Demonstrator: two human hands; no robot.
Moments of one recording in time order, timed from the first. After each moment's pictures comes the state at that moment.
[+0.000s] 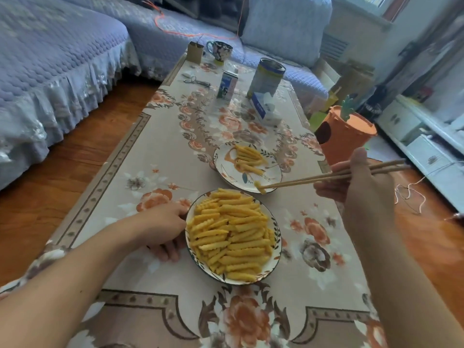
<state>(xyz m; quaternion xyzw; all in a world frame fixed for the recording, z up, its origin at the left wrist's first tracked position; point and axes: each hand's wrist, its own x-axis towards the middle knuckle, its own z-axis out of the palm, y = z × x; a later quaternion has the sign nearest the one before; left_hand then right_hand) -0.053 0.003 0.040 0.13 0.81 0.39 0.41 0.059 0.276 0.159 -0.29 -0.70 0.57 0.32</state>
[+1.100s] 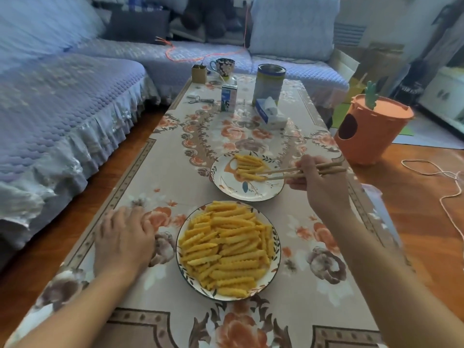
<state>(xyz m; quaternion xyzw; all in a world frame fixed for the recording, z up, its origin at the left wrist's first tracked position) -0.046 -0.016 -0.014 -0.01 0.99 0.13 -0.05 0.017 0.331 0.099 -0.19 -0.74 0.57 0.28</state>
